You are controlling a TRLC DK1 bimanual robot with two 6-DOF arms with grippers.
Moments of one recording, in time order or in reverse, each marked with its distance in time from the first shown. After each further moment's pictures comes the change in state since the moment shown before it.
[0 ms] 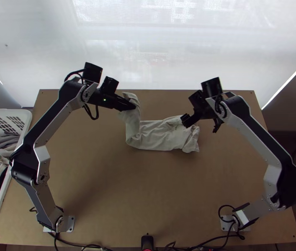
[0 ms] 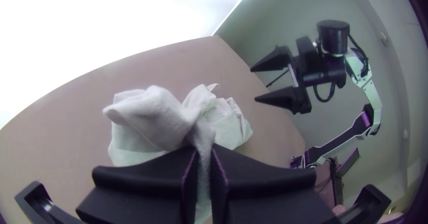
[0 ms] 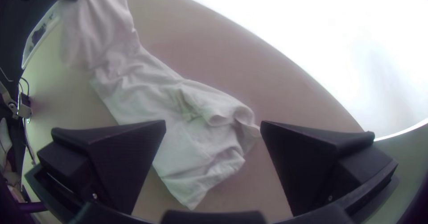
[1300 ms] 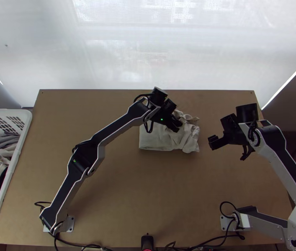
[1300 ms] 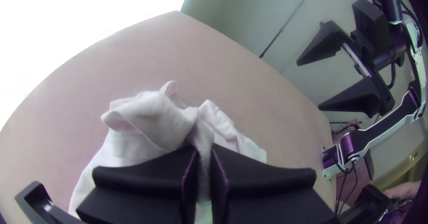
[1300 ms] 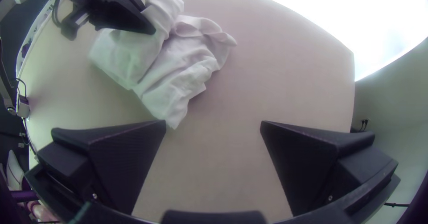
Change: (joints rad) left arm -0.377 0.494 0.373 0.261 -0.180 -0.029; right arm -0.204 -0.402 -0.426 -0.063 -0.005 0.029
